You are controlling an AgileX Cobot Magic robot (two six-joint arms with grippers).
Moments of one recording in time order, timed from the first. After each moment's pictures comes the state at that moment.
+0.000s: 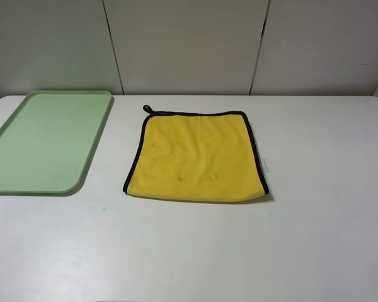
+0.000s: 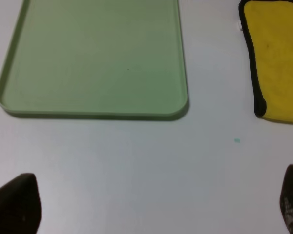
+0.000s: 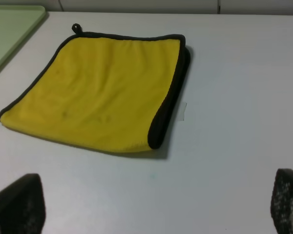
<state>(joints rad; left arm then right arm) -0.11 0.00 -0.49 0.09 1.05 -0.12 0.33 -0.01 -0.49 0.08 1.02 0.06</state>
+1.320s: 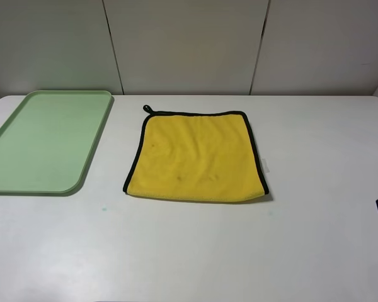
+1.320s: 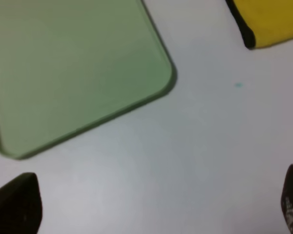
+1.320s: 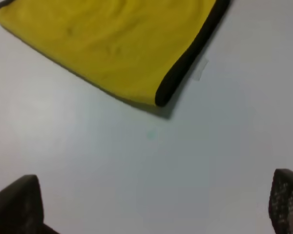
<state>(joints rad) -0.24 0.42 -0.62 0.09 1.00 0.24 0.33 0.44 -0.60 0.16 1.00 -0.32</state>
